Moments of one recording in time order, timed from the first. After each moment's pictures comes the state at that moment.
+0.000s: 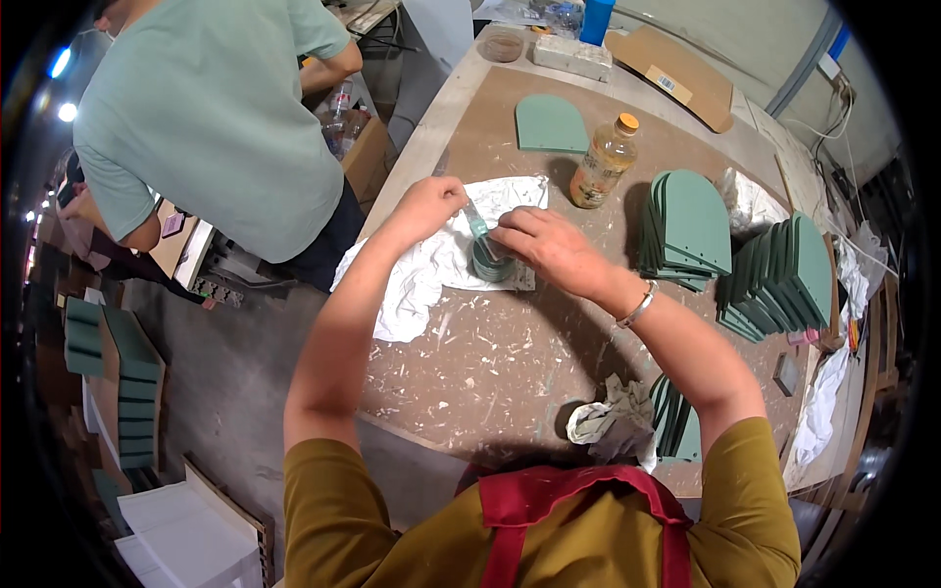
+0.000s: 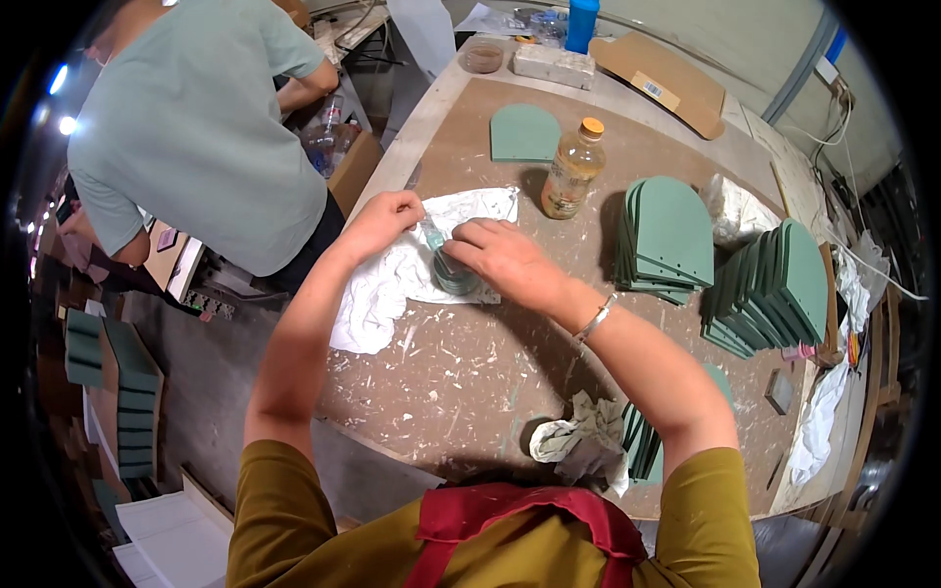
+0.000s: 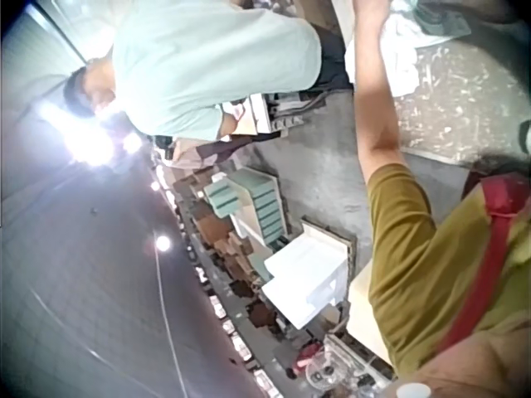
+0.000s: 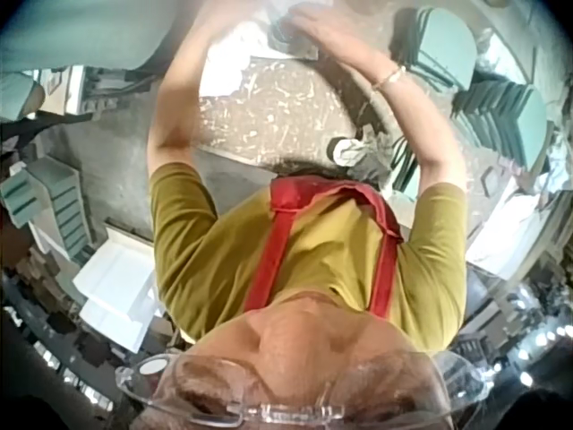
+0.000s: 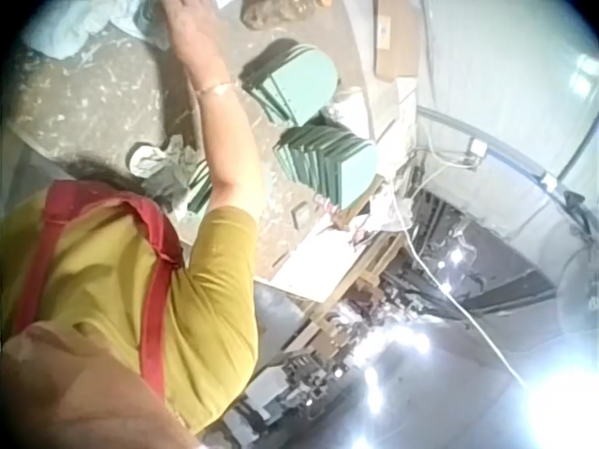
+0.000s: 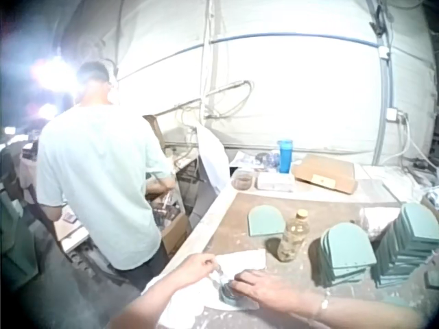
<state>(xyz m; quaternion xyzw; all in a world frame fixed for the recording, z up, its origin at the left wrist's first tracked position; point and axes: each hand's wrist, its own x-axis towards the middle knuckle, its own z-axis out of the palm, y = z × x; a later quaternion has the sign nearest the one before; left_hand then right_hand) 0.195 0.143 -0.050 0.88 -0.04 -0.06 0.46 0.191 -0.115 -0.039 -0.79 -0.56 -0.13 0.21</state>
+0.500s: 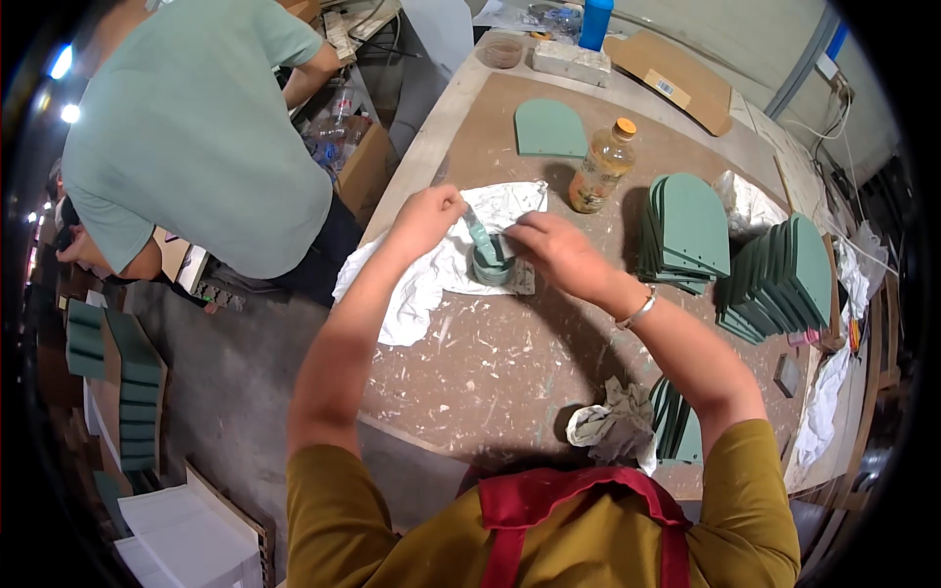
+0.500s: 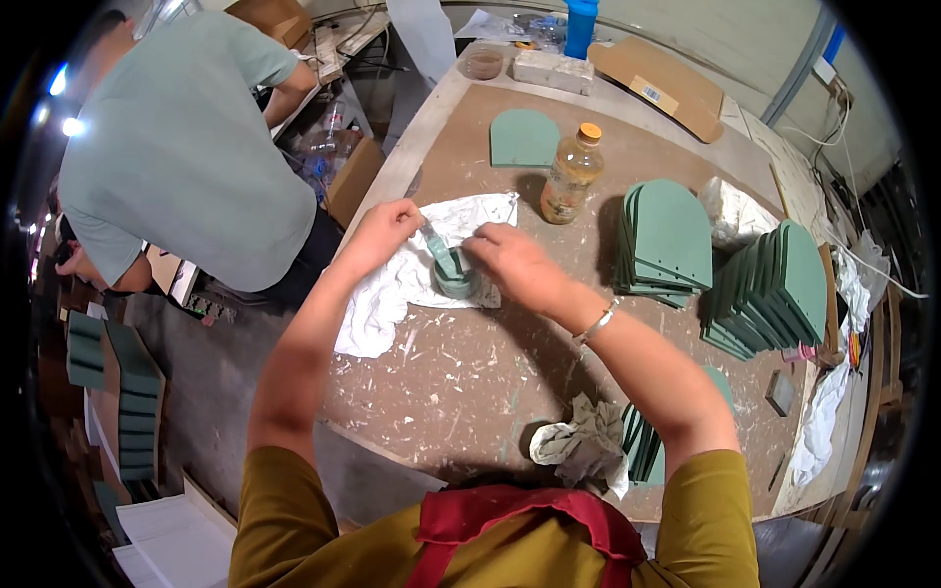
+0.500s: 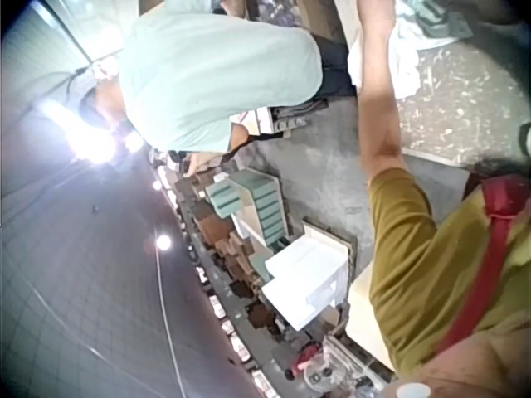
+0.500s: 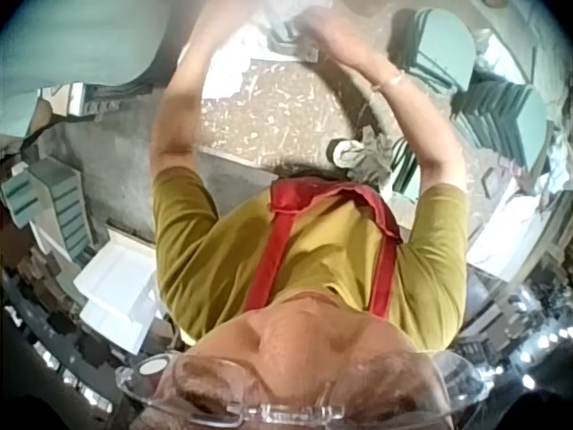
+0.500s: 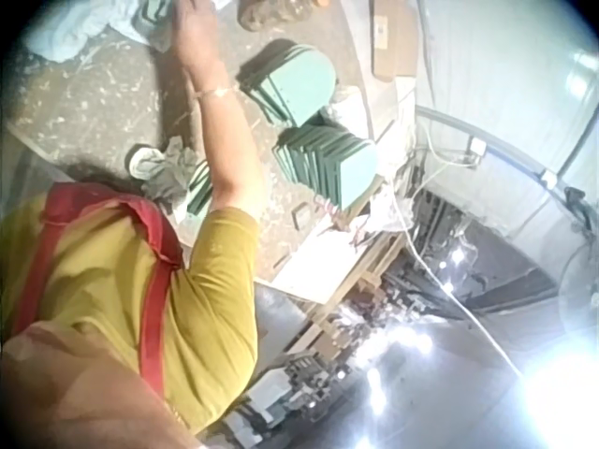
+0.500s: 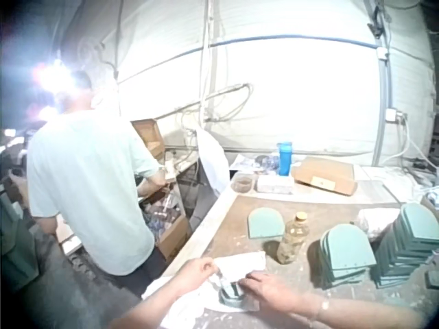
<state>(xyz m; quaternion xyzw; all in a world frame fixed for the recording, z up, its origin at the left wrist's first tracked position) 0.185 0.139 -0.055 0.89 -0.04 -0.01 0.45 0.192 -0.126 -0.053 -0.82 -0.50 -0.08 0.25</state>
